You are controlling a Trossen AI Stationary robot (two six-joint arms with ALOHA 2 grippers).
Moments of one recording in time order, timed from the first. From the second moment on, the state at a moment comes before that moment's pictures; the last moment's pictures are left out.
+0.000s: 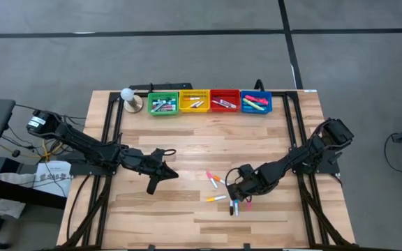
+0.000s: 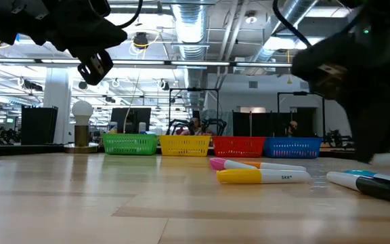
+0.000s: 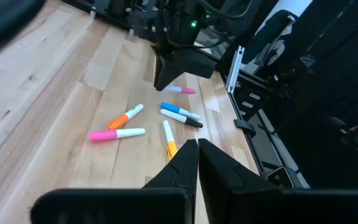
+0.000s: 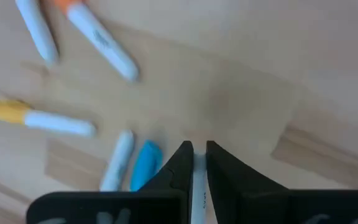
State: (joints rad) left arm -0.34 1.15 0.37 0.53 -0.09 -0.48; right arm 0.47 1.68 0.94 -0.61 0.05 1.67
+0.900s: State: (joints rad) left arm -0.34 1.15 0.37 0.61 -0.11 -0.53; right arm 0.30 1.65 0.94 -0.21 0.11 1.37
